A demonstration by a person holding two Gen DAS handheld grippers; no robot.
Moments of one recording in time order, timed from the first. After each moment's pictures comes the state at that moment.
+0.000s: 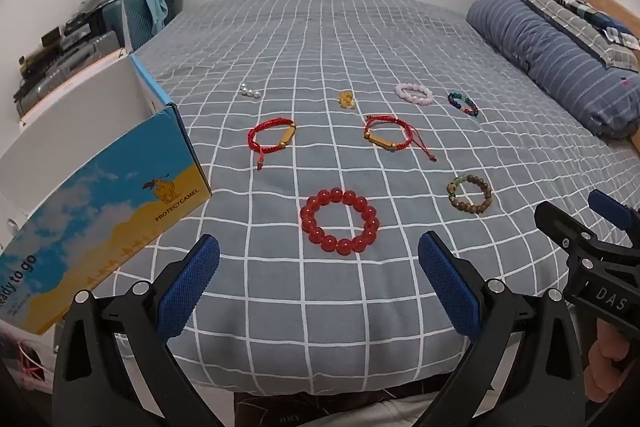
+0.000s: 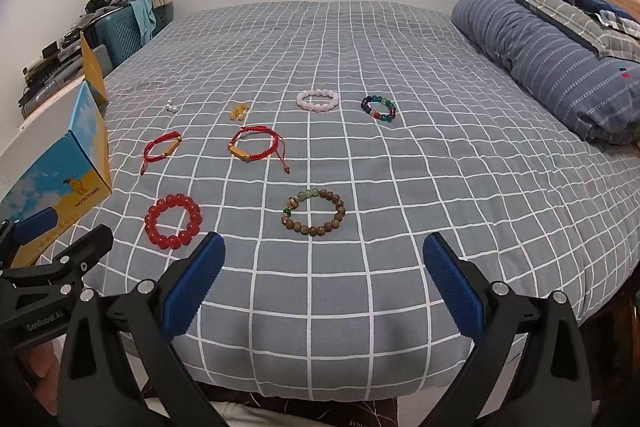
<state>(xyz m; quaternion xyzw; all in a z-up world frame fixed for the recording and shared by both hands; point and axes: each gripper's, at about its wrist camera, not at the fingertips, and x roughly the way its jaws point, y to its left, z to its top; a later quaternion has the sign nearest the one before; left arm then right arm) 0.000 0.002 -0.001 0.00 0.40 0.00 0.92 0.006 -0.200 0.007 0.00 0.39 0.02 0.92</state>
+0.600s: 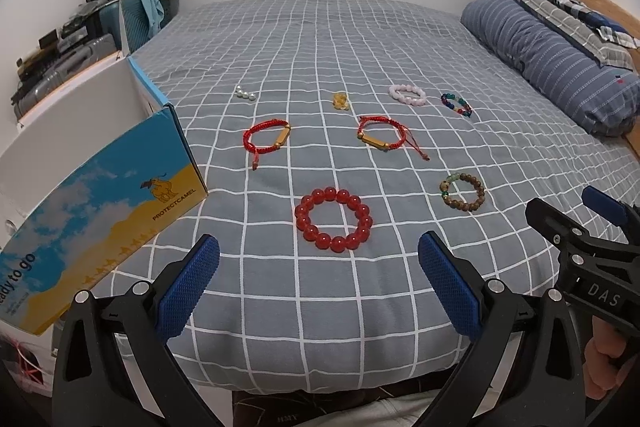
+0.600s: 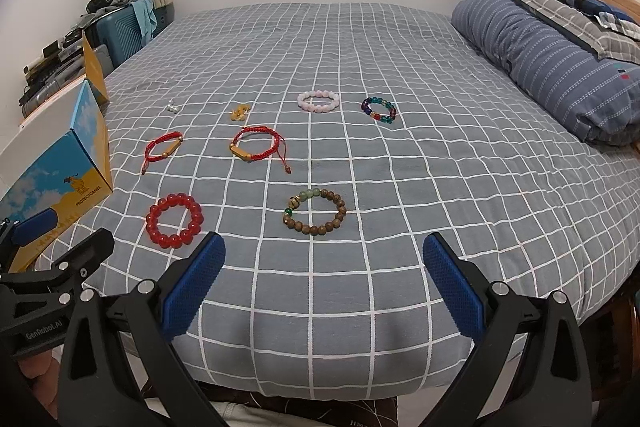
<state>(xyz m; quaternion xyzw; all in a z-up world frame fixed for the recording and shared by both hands) -0.007 -0.001 0.003 0.01 0.40 -0.01 0.92 0.001 -0.198 0.008 0.00 0.39 0.02 0.92</state>
